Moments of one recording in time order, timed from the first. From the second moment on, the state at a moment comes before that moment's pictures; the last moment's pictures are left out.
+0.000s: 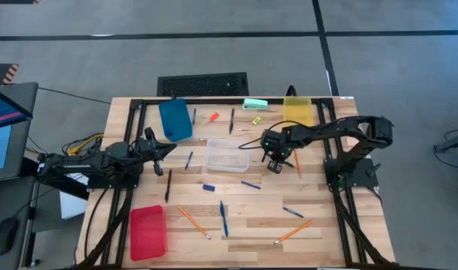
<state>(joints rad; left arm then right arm) 0.06 0.08 0.01 0.07 -0.26 0.02 -0.24 1.57 0.82 -0.58 -0.02 0.23</state>
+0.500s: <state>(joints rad) 0.06 0.08 0.01 0.07 -0.26 0.02 -0.34 1.56 1.15 -0.84 0.00 0.14</state>
